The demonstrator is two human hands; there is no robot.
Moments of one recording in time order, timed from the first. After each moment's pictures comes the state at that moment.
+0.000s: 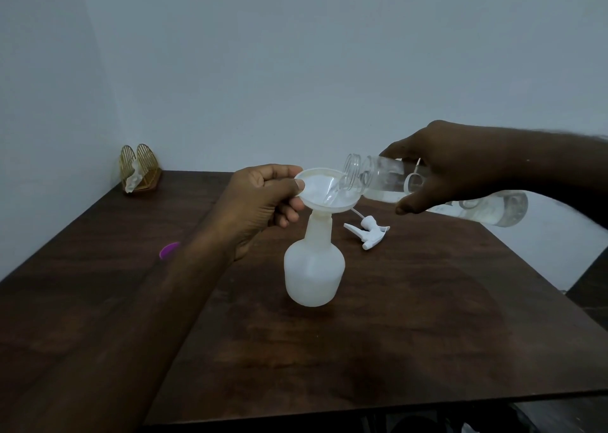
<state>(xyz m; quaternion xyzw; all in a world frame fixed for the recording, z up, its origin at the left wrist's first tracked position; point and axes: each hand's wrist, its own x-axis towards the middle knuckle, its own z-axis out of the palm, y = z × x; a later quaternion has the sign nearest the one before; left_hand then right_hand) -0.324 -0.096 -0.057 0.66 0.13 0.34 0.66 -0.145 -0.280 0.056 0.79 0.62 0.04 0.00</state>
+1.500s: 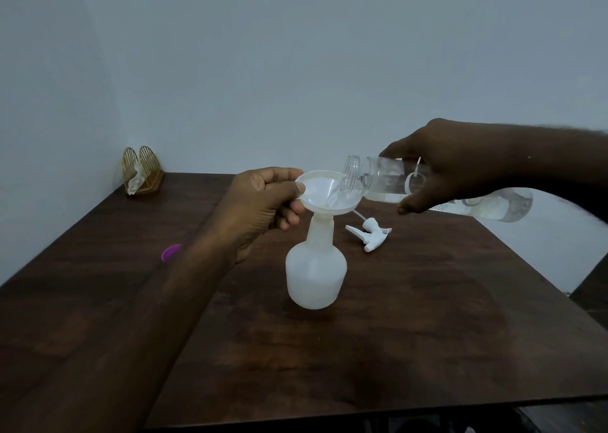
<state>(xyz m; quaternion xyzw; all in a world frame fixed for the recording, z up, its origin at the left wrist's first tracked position) -0.324 -0.096 -0.056 0.66 0.14 0.34 0.66 -0.144 -0.277 0.061 0.78 0.62 0.05 0.02</state>
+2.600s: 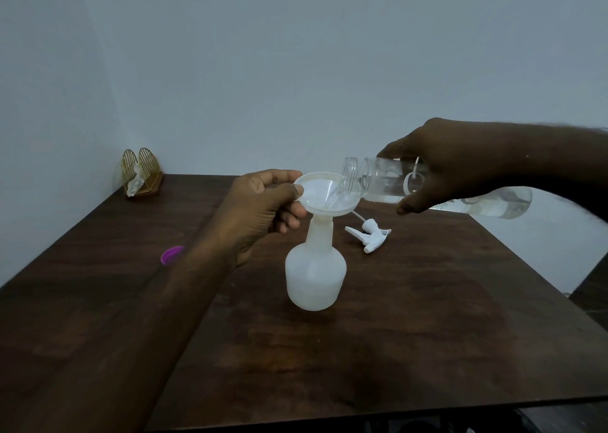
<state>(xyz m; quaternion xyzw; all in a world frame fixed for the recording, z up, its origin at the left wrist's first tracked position) -0.326 -0.099 -0.057 0.65 0.14 0.34 0.67 -0.149 -0.276 0.062 0.79 0.61 0.07 0.04</state>
